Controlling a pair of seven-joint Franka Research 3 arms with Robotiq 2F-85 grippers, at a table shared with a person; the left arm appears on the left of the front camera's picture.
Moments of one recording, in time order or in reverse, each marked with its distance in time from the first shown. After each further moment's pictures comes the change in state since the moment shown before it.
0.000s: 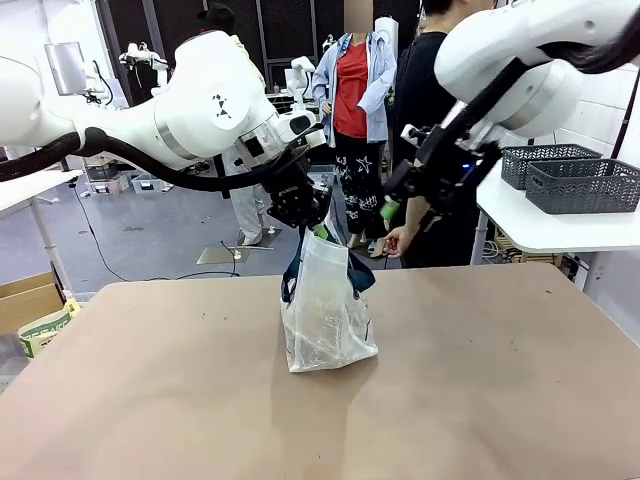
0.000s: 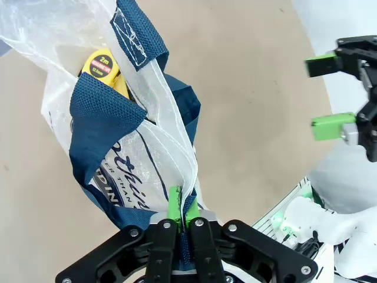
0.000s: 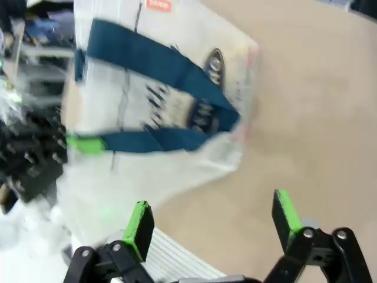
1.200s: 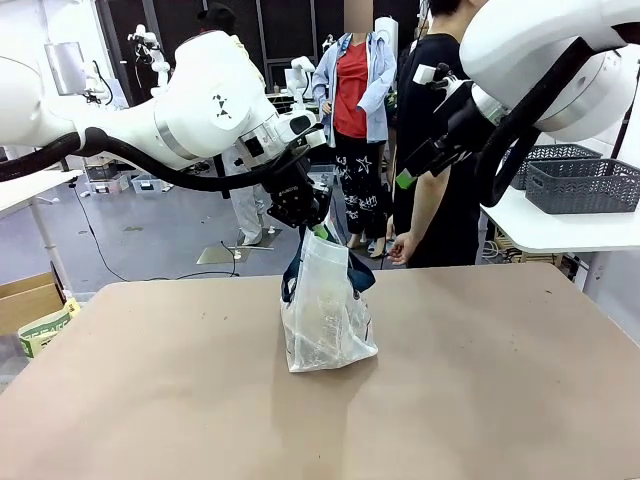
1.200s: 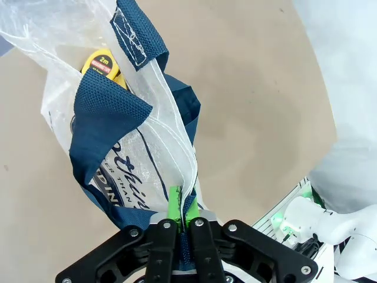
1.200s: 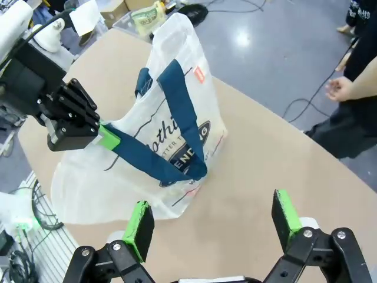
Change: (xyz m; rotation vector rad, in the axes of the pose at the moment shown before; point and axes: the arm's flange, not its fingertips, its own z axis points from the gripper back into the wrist) left arm 0.000 0.000 0.000 0.000 0.000 0.000; right arm -0.036 0.040 0.059 -0.172 -0.386 0.433
